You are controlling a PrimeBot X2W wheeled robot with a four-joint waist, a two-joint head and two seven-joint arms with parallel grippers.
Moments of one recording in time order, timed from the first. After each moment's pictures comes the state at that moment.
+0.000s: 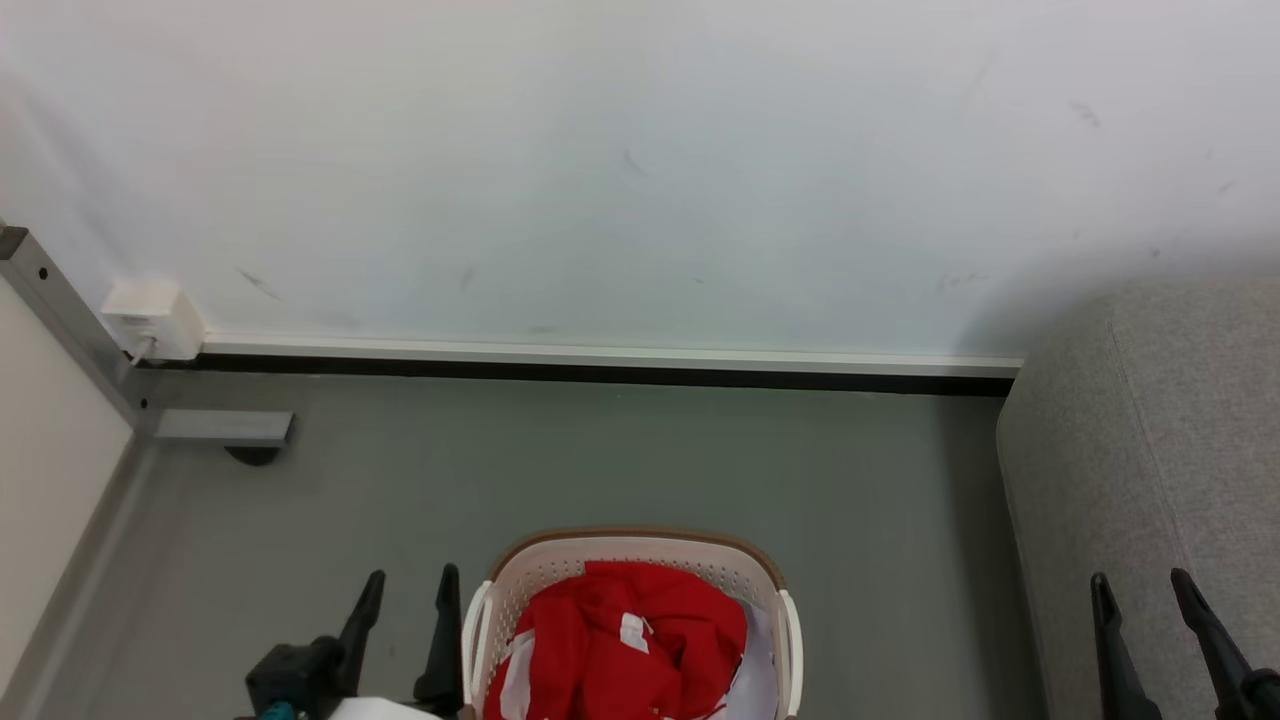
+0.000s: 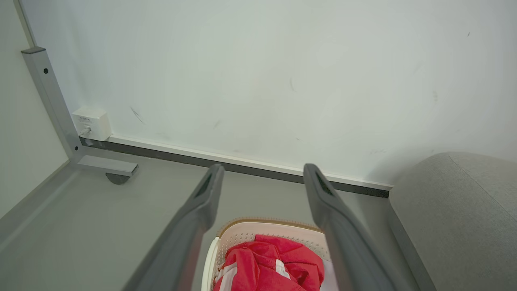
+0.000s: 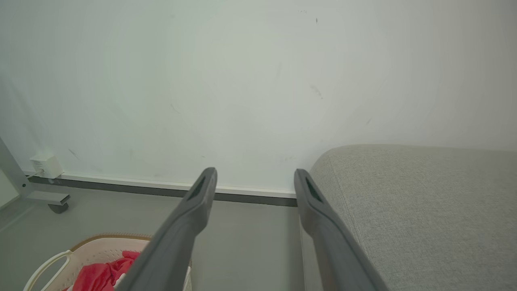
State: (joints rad) left arm -0.08 0.05 -0.11 0.32 -0.25 -0.01 -0.26; right arm 0.03 -0.14 -0.03 0.20 0.23 0.13 -0.26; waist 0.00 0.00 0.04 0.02
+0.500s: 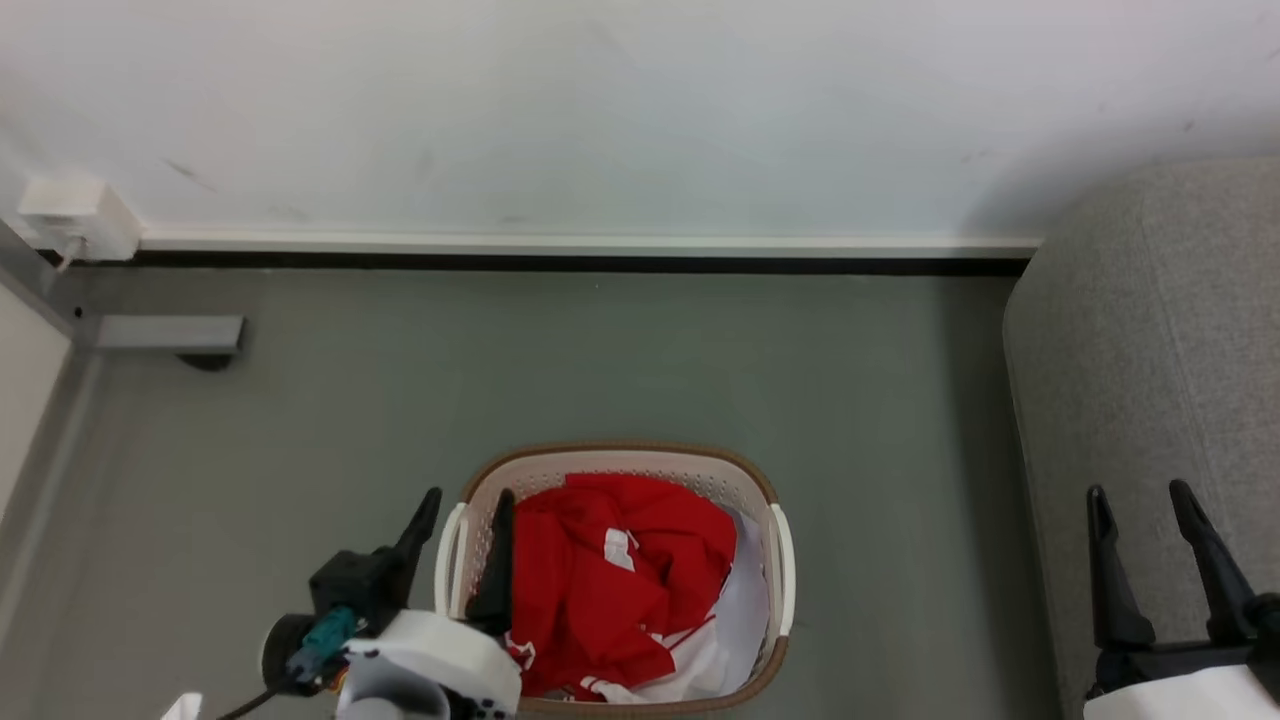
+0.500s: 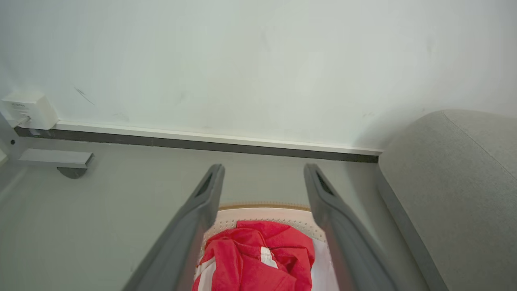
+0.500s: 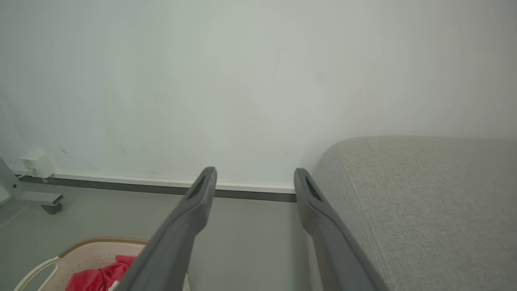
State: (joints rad) left arm -0.24 0.05 -0.19 0.41 -0.23 -0.02 -0.26; right arm -0.07 -0.13 -0.02 0.16 0.23 0.13 -0.26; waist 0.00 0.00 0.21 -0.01
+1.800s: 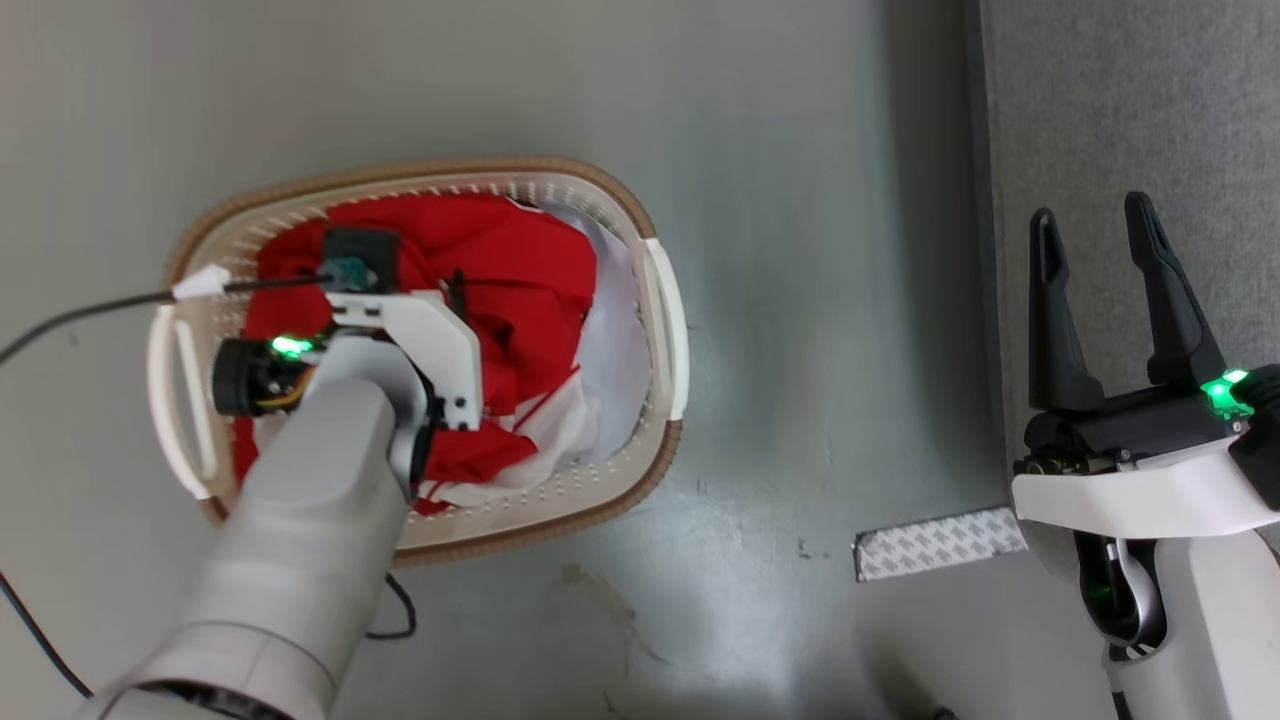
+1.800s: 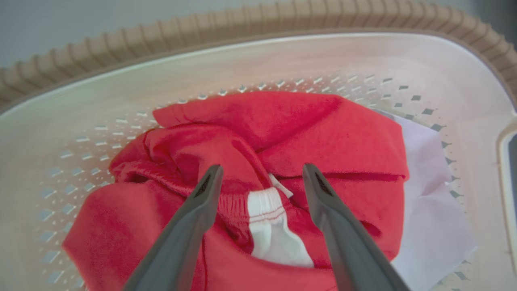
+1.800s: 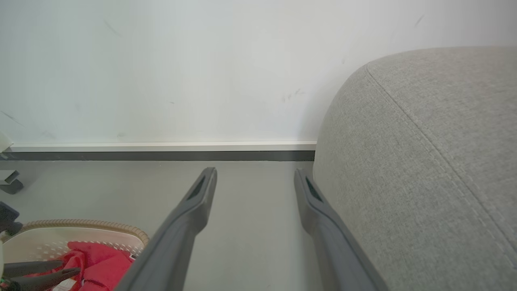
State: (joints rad) left arm -1.03 0.09 -0.45 1.20 -0.34 0.10 -0.09; right arm -0.44 -0.06 0.10 0.06 0.29 0.13 -0.26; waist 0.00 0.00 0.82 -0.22
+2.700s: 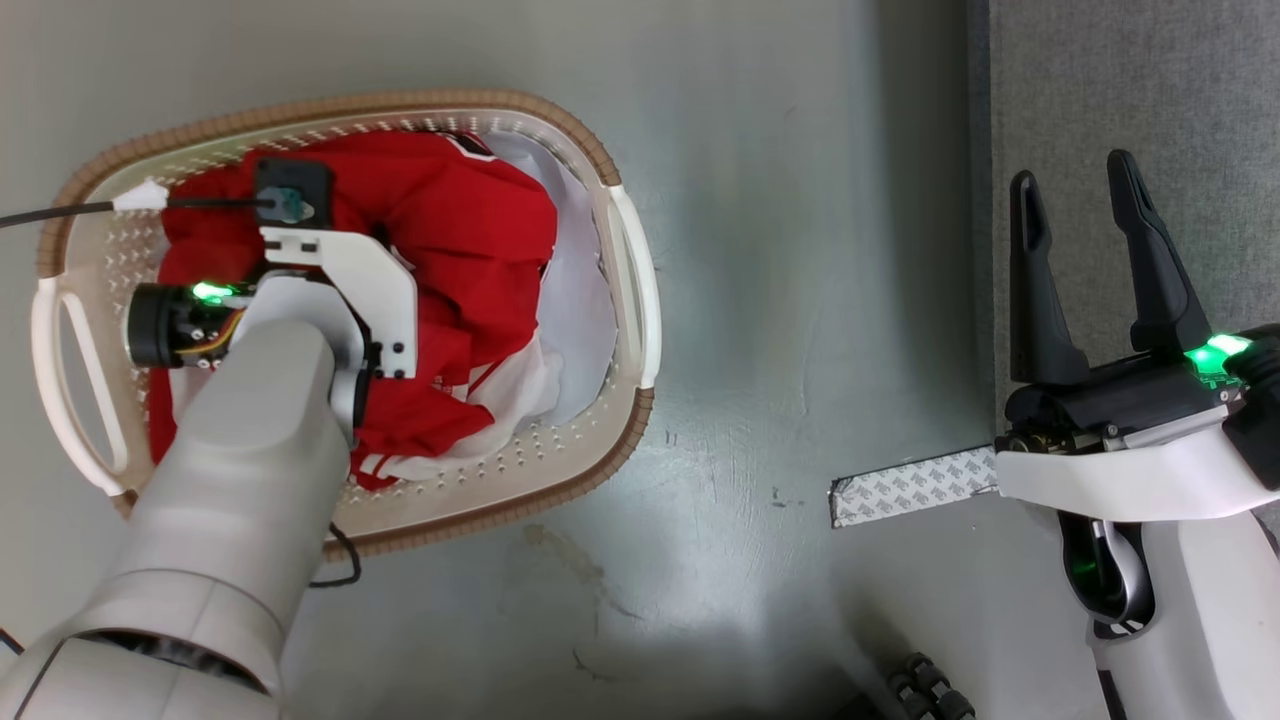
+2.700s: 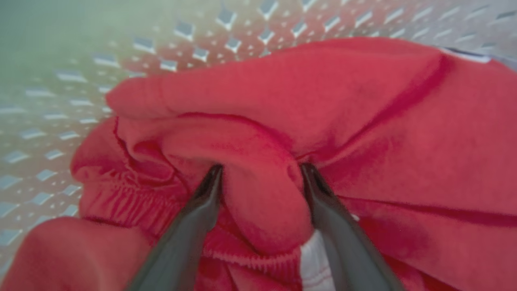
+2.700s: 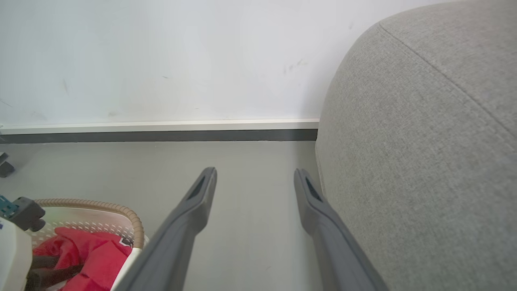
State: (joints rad) left arm -1.15 0.15 -0.50 1.28 -0.32 0.14 -0.02; right arm -0.48 -0.05 0.14 0.04 0.31 0.13 -0.26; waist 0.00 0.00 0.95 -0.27
